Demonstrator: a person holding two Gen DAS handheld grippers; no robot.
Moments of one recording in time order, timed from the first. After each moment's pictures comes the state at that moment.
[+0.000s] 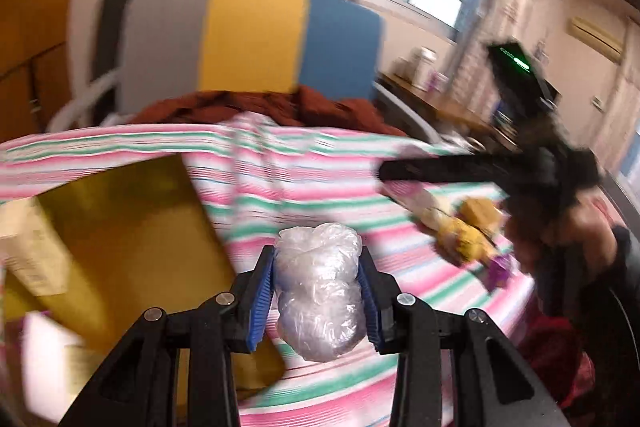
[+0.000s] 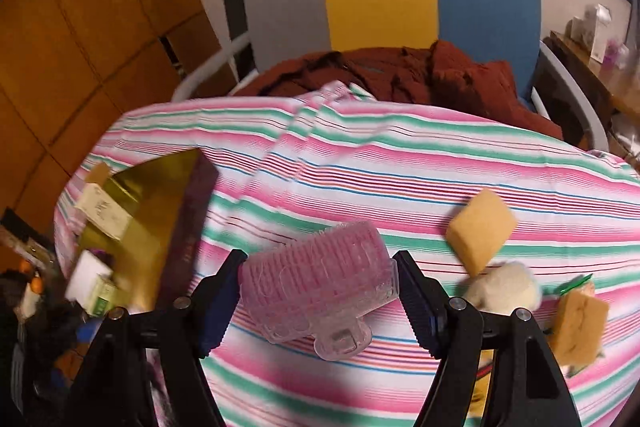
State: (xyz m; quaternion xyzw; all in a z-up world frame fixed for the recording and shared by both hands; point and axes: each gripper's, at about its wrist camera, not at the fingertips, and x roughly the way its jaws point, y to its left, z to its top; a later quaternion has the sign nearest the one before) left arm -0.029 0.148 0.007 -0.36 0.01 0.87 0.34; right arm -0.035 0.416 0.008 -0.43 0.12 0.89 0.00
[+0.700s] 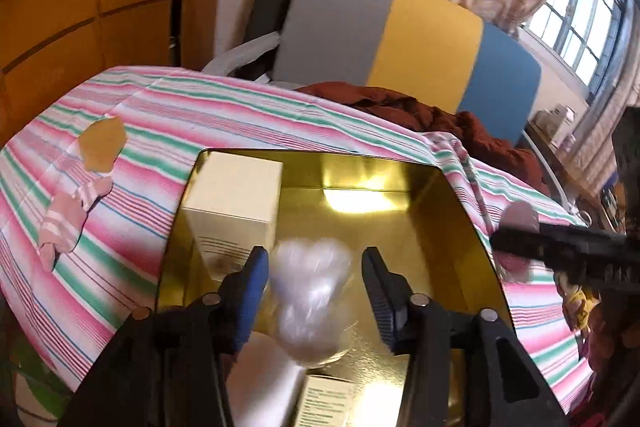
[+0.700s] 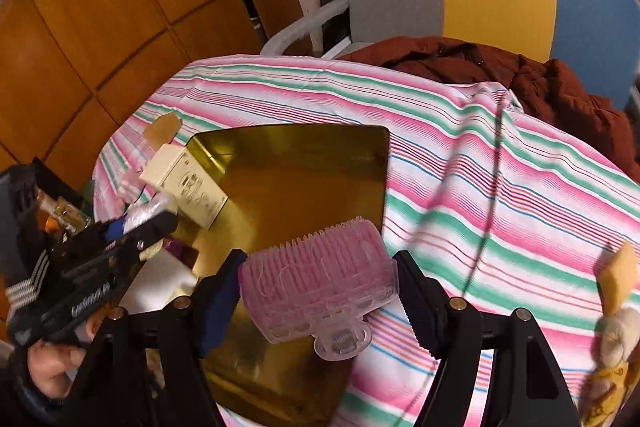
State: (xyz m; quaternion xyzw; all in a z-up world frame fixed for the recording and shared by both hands) left arm -0.122 0.005 -0.028 -0.41 -0.06 0.90 0.13; right arm -0.117 0.240 -0.007 -0.47 0.08 0.87 -0.10
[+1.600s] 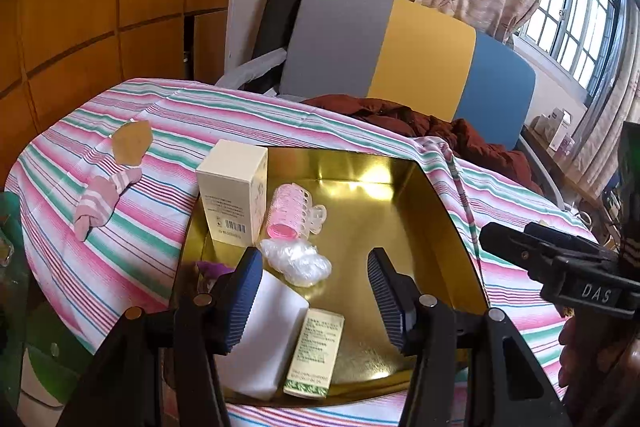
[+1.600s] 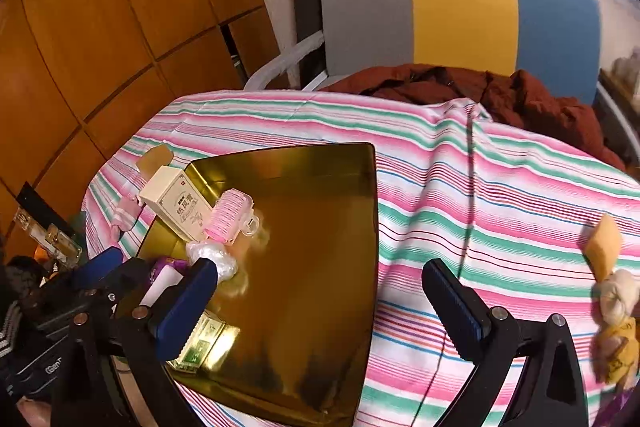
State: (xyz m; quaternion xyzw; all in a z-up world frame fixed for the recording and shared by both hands) left arm -0.057 0.004 -0.003 -0.38 -0.05 0.92 0.11; right arm -0.068 0.230 0.004 -0.40 0.09 0.91 -0.04
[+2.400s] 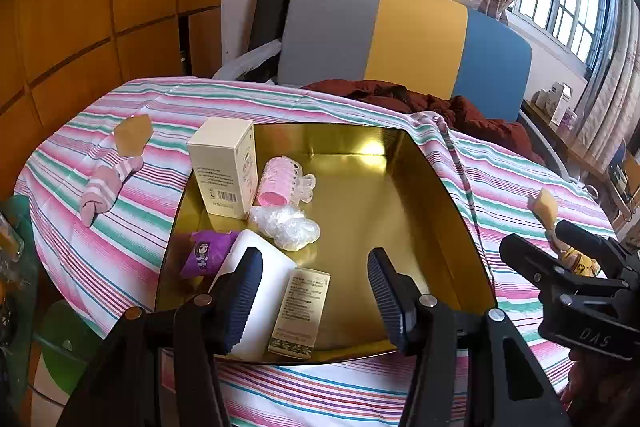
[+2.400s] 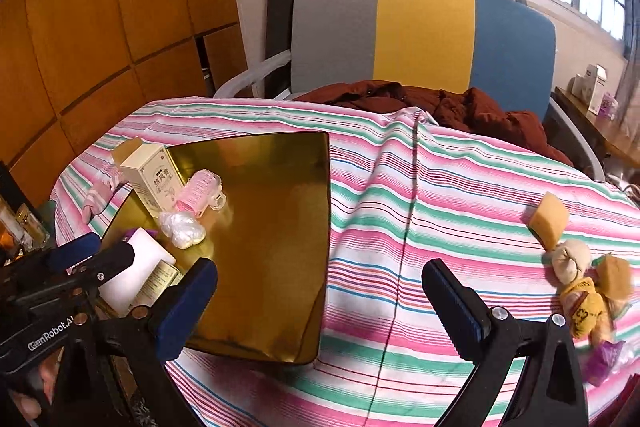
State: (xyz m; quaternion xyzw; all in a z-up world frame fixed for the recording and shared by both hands) left arm -0.027 0.026 -0.010 -0.39 -0.01 0.91 0.11; right arm -0.002 0.226 -0.004 -0.37 0.04 0.93 0.04
